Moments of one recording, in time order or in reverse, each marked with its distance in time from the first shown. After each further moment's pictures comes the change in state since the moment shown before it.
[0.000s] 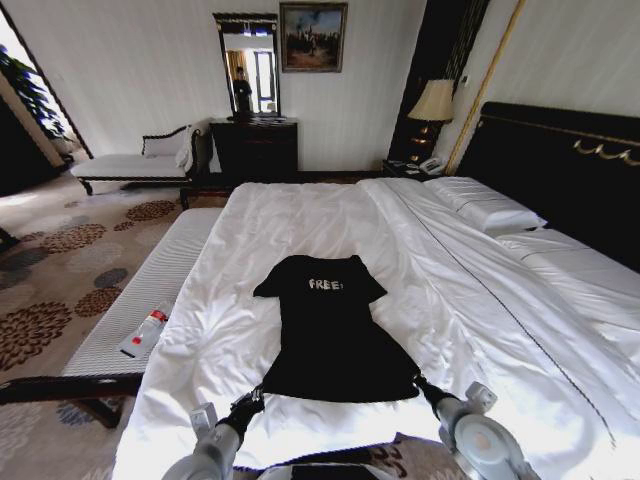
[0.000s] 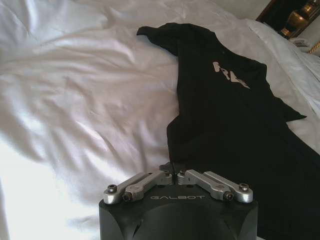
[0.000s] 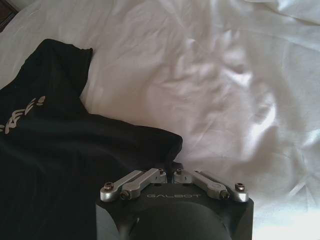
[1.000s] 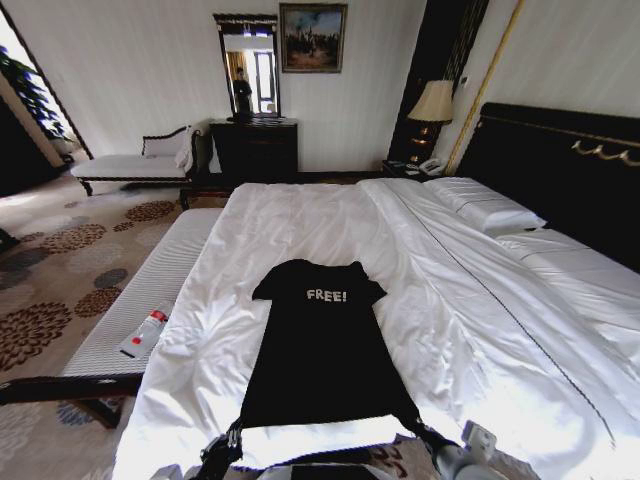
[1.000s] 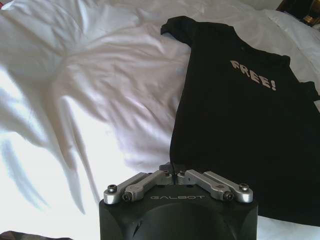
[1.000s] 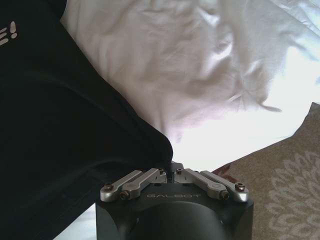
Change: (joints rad) left arm 0.379 0.012 -0.076 -0.055 0.170 -0.204 0.085; right arm -0.255 0.079 -0.087 0.137 -0.234 -0.074 0.060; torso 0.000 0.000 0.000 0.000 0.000
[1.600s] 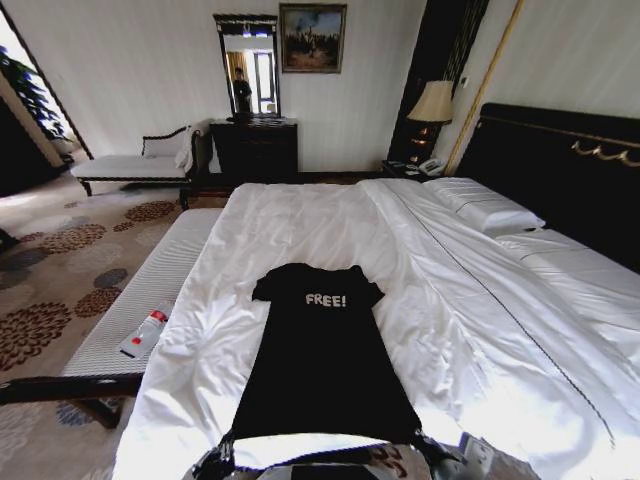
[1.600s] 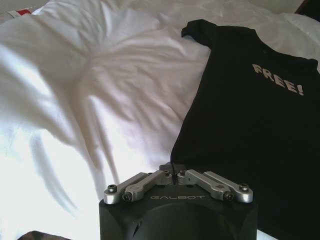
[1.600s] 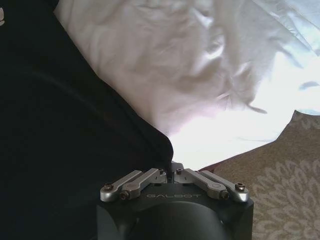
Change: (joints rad) left arm -0.044 -0.034 -0.028 0.080 0.015 -0.035 -0.004; right arm -0.025 -0.007 -0.027 -0.021 -0.114 0.027 -0.003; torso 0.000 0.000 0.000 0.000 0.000
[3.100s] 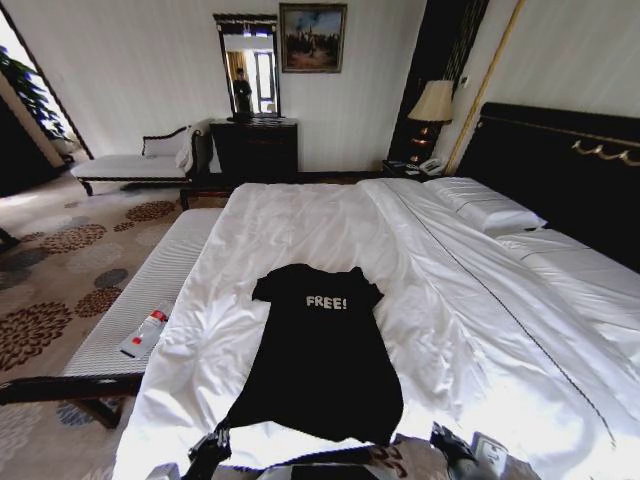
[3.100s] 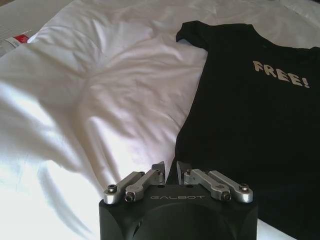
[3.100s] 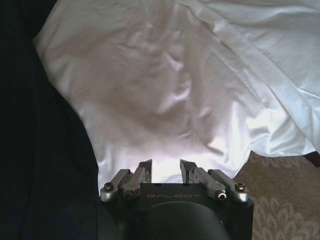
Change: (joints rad) left arm -0.003 0.043 -0.015 -0.059 0.064 0.087 -0.058; right arm -0.031 -0.031 0.025 0.019 -0.136 0.061 0.032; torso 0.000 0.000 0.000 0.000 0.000
